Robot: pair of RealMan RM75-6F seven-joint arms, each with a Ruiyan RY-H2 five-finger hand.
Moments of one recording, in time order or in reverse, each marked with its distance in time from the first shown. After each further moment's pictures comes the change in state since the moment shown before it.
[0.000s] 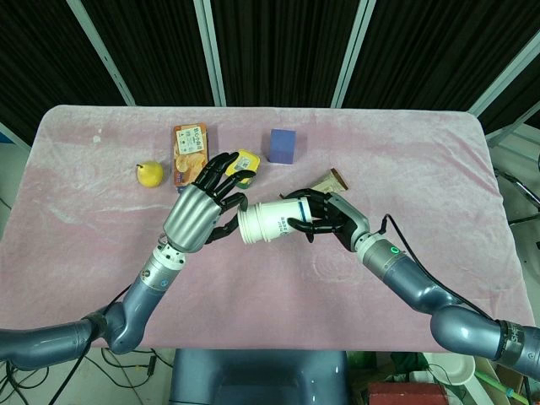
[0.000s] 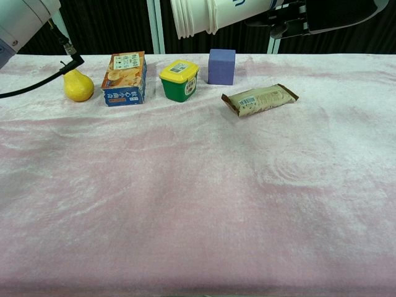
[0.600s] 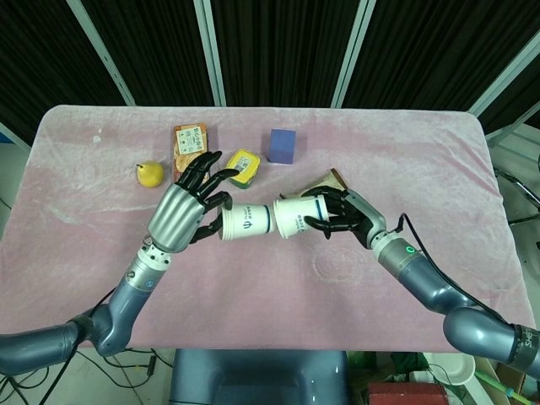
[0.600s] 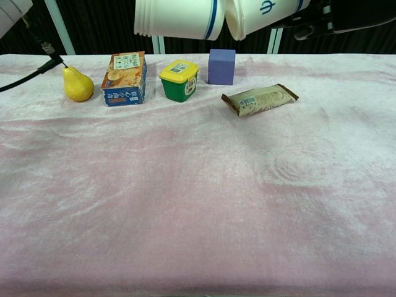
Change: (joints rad) left arm 0.046 0.063 0.028 -0.018 0.009 0.030 -0.026; right arm -0.071 0.023 -0.001 0.025 -0.081 0.005 -0.038
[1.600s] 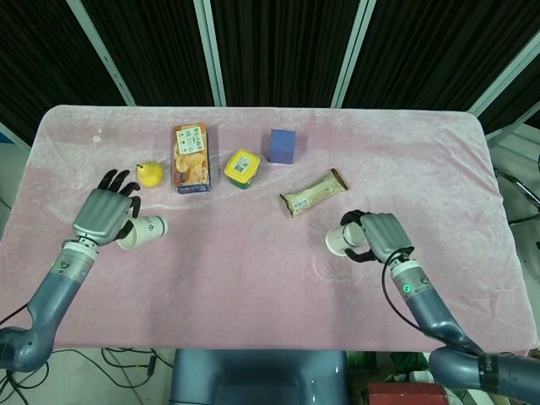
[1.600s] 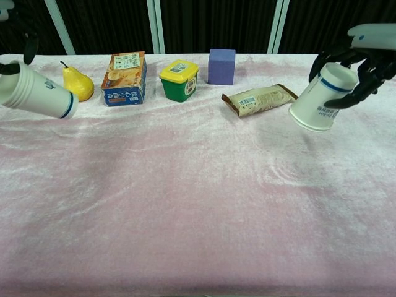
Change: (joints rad) left arm 0.081 0.431 0.133 -0.245 -0.601 -0.392 0.402; right arm -0.034 -0.258 -0.426 0.129 -0.356 0.629 -1.046
